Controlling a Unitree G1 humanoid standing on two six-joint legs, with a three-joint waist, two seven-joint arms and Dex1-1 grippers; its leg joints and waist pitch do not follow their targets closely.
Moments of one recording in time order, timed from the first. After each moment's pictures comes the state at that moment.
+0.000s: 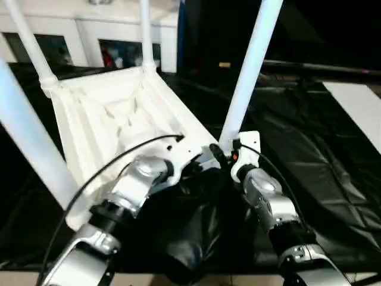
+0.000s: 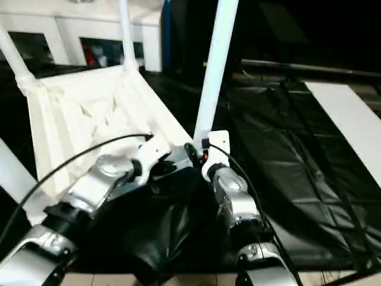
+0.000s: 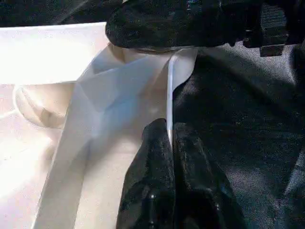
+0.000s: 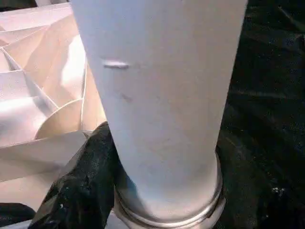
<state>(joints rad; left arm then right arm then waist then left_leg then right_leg) -0.60 0.20 -0.35 0.48 0.10 0.40 -0.70 -0.51 0.00 0.00 0.70 0.15 0.04 0.25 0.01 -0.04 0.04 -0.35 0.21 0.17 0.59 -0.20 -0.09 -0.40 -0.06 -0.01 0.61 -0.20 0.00</state>
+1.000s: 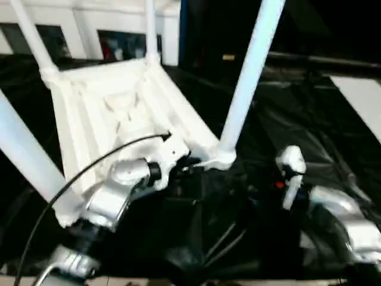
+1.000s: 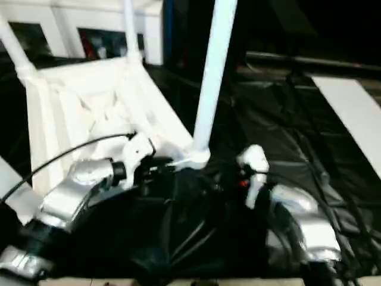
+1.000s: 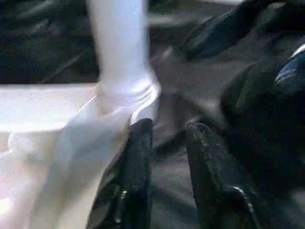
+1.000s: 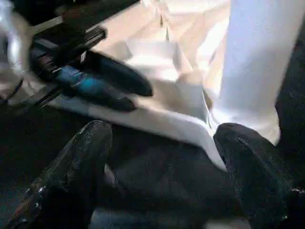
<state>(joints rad) -0.41 0.32 -0.25 0.11 -0.12 0.35 -0.91 -0.21 -0.37 0.05 0.10 0.40 0.30 0.92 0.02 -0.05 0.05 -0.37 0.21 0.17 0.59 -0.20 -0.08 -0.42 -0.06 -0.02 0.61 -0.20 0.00</state>
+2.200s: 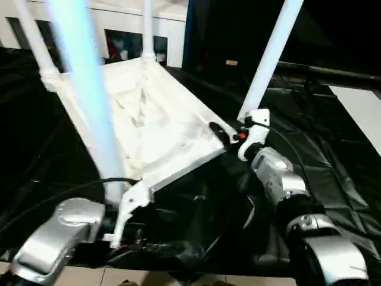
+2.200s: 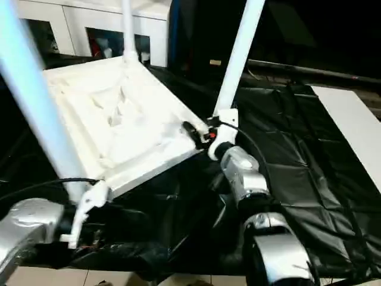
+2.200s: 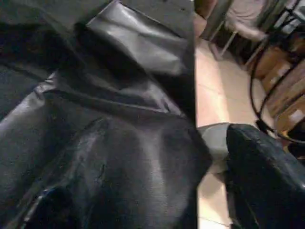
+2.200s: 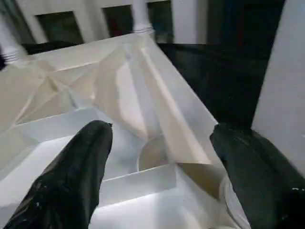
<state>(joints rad) -0.06 0.64 -0.22 -0.19 -0.38 0.49 -1.24 -0.75 -0.10 -0.07 0.97 0.30 -0.07 0.43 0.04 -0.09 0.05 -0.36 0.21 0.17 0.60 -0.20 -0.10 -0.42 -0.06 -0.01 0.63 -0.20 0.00</state>
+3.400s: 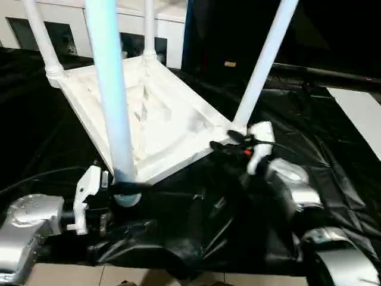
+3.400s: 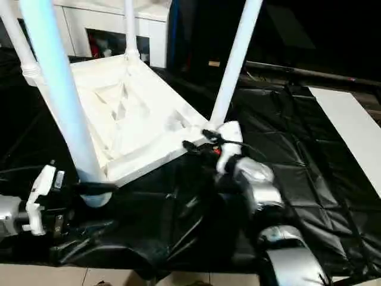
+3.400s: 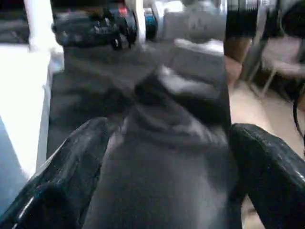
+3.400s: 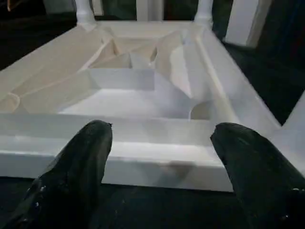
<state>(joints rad) -0.03 0.60 0.02 -0.07 -0.51 0.23 -1.27 -0.60 -0.18 -0.02 0.85 0.23 -0.15 0.75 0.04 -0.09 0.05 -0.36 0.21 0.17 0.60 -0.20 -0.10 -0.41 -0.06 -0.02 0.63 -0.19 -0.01</state>
